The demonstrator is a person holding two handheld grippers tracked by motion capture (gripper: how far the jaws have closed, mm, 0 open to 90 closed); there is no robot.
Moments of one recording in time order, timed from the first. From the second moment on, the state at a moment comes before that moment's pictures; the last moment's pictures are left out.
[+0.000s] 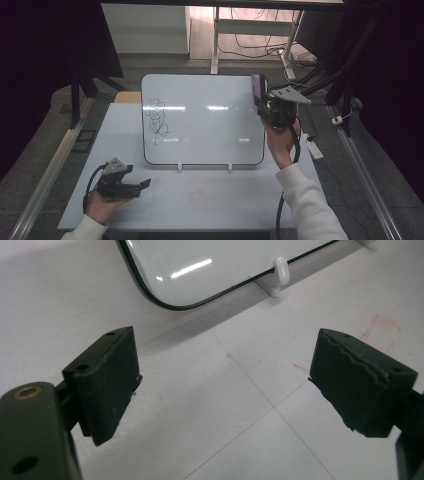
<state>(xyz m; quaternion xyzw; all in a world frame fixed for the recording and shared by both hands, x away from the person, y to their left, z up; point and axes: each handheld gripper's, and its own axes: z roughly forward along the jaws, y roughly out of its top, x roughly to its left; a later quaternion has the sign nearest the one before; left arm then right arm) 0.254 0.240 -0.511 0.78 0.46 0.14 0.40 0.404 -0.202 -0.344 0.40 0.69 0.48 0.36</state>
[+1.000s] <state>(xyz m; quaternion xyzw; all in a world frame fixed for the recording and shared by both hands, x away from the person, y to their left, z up) 0.253 0.241 -0.510 0.78 0.46 0.15 0.40 0.345 -0.180 -0.401 0.33 0.74 0.52 0.28</state>
